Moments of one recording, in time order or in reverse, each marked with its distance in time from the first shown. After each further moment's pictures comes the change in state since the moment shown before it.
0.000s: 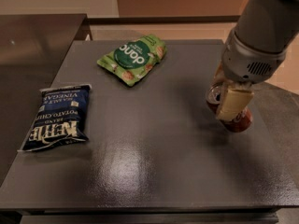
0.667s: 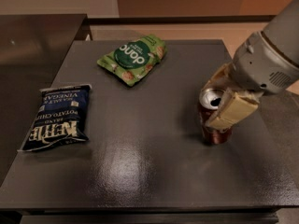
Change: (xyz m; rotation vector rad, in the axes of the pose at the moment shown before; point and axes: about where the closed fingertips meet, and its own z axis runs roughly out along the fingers) arm -0.027 0.034 -0.012 -0.050 -0.352 -0.024
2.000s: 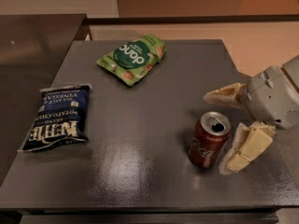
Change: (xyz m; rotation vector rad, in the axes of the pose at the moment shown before) arm 0.019 0.032 0.023 -0.022 -0.216 -0.007
